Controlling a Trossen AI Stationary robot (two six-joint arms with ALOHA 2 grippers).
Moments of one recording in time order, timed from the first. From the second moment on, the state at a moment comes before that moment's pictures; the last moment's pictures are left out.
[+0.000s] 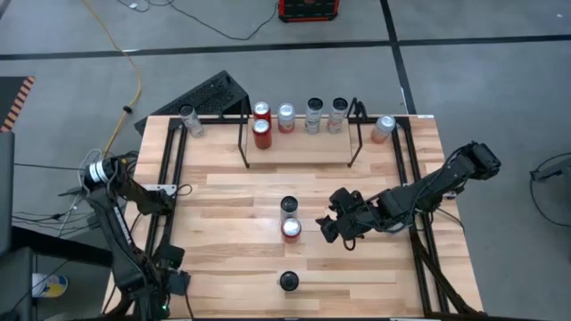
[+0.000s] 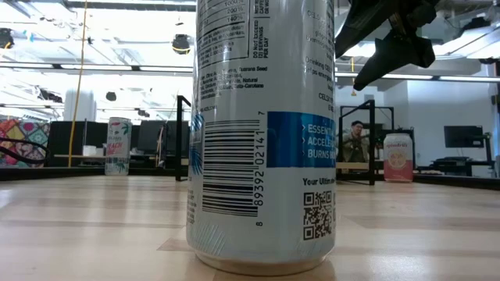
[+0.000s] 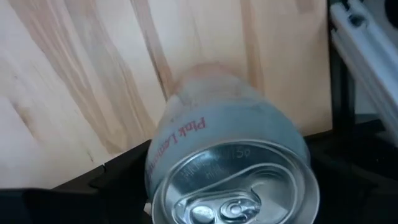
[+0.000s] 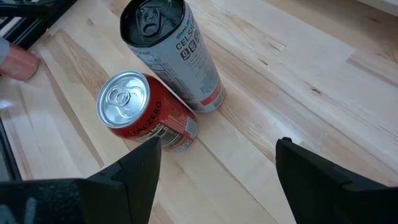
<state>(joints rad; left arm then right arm) -1.16 1.55 1.12 -1.00 0.03 -0.92 0.43 1.41 1.04 -0.59 0.51 1.12</state>
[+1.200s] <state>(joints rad) -0.05 1.44 1.12 -1.07 0.06 -0.78 0.31 1.39 1.05 -0.78 0.46 0.84</state>
